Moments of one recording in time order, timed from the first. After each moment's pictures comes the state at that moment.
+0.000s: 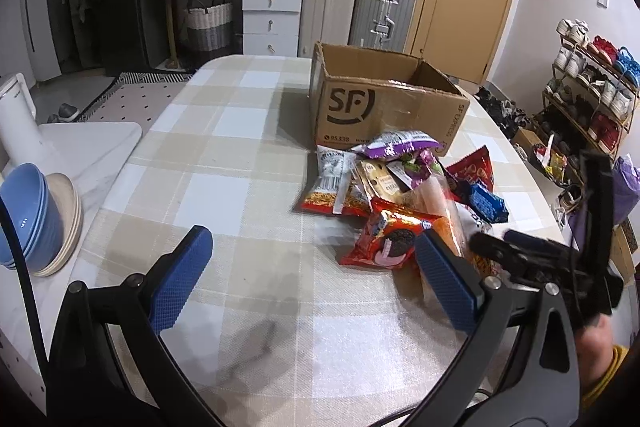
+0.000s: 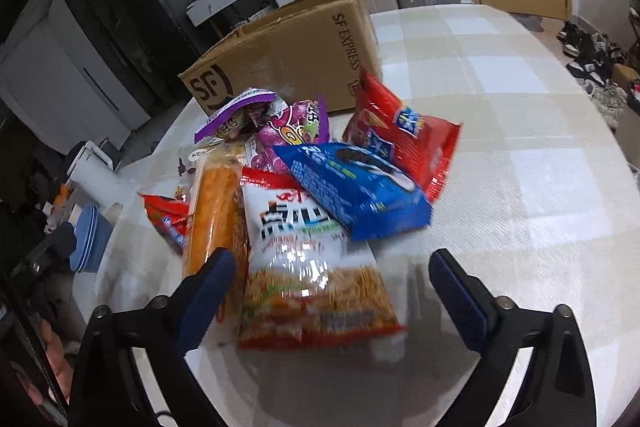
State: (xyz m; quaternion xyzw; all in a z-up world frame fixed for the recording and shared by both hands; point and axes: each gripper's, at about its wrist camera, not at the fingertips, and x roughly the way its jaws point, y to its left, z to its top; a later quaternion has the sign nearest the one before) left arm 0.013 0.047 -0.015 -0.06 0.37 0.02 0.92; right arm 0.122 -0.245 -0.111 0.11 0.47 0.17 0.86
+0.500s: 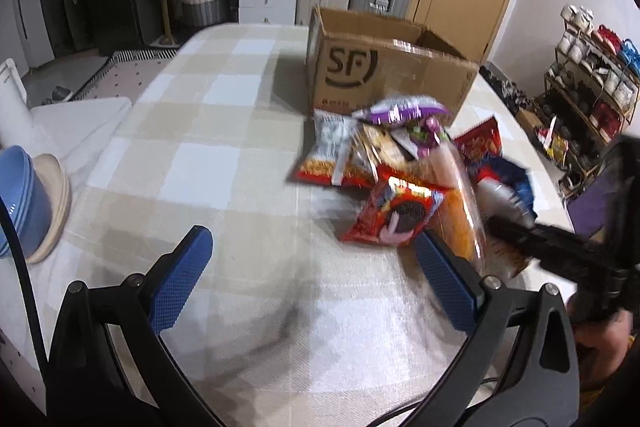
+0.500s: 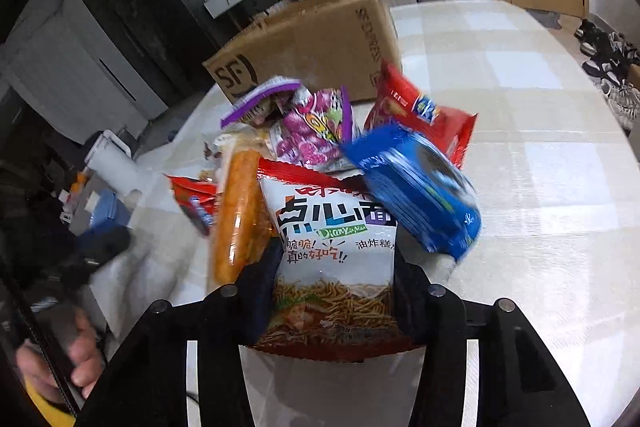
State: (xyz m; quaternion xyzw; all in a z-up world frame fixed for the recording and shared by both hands) left arm 0.026 0.042 -0.046 -0.07 0.42 0.02 0.90; right arm 0.105 -0.248 -0.097 0.12 0.47 0.21 0.85
